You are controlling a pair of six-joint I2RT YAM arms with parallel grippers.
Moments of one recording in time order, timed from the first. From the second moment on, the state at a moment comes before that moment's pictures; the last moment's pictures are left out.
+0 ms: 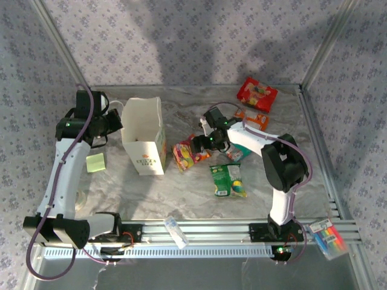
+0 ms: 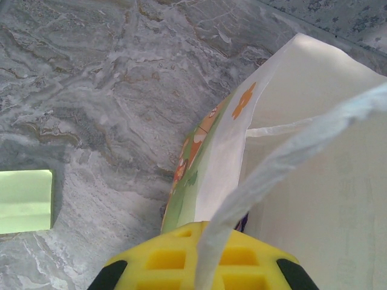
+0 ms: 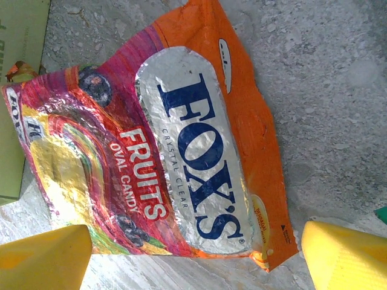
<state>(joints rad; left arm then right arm) -0.10 1.22 1.41 -1.02 0.01 -0.43 0.57 1.89 1.34 -0.58 -0.28 0.27</state>
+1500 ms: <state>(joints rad) -0.10 1.22 1.41 -1.03 0.01 -0.43 0.61 1.99 1.40 -0.60 -0.27 0.25</state>
